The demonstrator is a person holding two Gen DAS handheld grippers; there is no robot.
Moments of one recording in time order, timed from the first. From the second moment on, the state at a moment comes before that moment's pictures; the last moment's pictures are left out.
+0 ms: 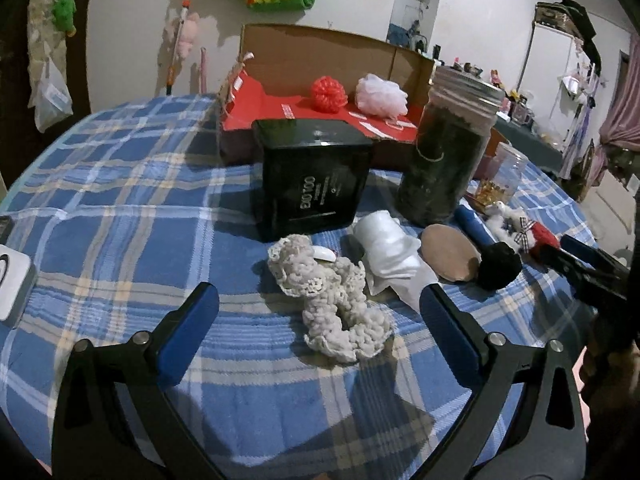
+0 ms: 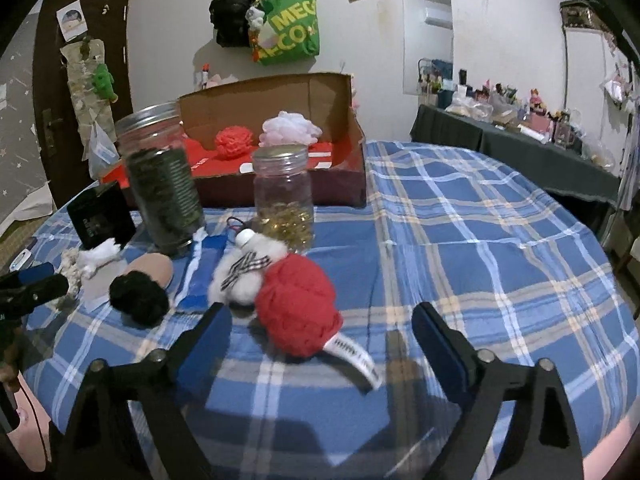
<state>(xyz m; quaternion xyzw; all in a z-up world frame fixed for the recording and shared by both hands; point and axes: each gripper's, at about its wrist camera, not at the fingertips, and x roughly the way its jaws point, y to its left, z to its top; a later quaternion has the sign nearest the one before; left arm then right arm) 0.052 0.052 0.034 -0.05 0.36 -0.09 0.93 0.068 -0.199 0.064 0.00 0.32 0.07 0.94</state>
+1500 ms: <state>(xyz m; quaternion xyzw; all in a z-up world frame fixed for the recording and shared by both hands) 0.053 -0.011 0.063 -0.06 0.34 -0.22 0.91 0.044 -0.159 0.091 0.05 0.28 0.18 0.94</state>
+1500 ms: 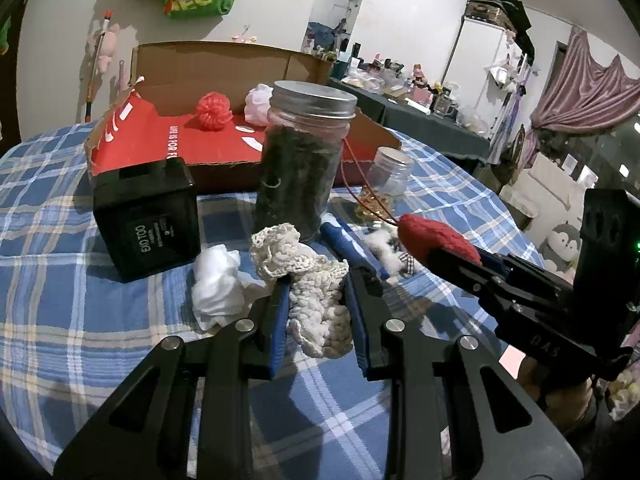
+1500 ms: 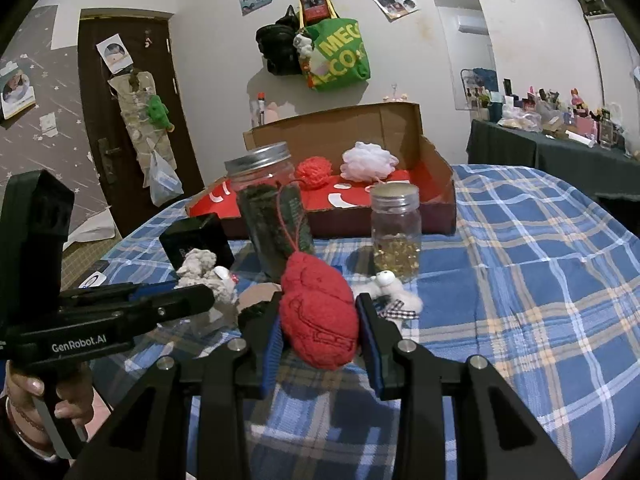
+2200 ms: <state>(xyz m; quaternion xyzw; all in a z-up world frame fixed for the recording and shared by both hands) 0.049 0.074 0.066 -0.07 0.35 -0.14 0.92 0.039 -0.238 0.086 0.11 0.29 0.11 0.95</state>
